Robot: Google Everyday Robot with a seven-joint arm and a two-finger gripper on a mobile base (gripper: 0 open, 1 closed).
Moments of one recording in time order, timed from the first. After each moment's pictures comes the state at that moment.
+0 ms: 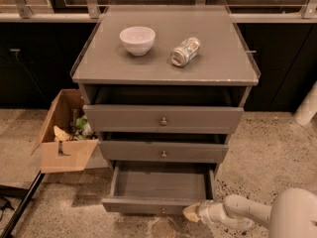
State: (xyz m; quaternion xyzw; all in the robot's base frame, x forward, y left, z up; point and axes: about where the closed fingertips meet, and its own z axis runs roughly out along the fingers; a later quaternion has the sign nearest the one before) arm 0.486 -0.132 0.165 -0.35 0.85 0.30 0.26
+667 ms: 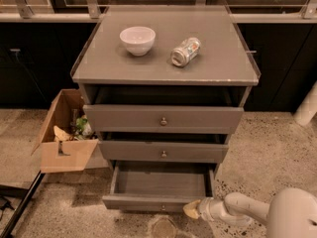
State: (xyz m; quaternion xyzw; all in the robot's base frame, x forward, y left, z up) arm 0.500 -0.133 0.166 -0.35 0.85 0.31 0.27
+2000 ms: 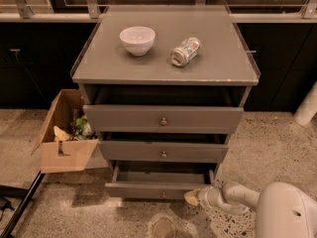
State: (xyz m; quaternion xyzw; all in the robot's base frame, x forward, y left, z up) arm 0.560 -0.143 0.163 -0.32 0.86 0.28 0.28
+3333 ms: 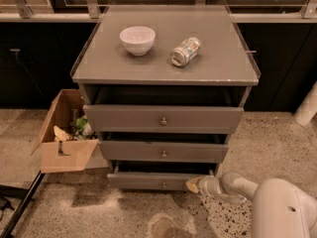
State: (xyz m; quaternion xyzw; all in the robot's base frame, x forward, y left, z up) arm 0.619 -0.161 0.179 -0.31 0.87 0.23 0.32
